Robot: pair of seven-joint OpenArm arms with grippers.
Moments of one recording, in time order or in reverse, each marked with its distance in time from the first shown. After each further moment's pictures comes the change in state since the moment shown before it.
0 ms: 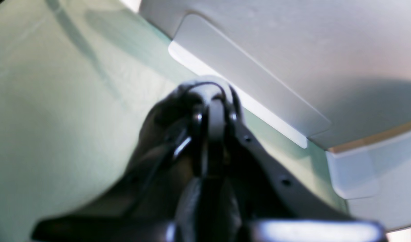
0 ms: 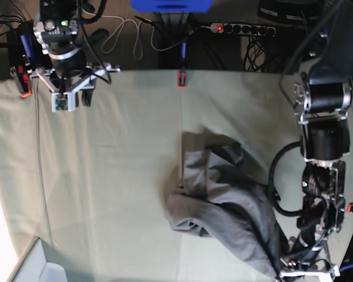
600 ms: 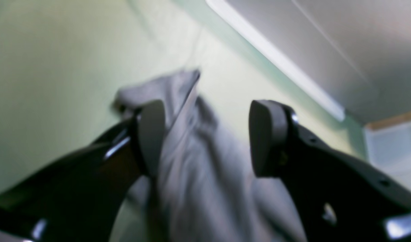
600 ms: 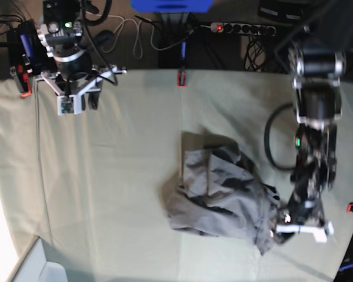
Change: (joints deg) left arm 14.8 0.0 -0.2 7.7 -0.5 0.3 -1.8; right arm 1.5 0.0 -1.8 0.0 0.2 0.0 -0.1
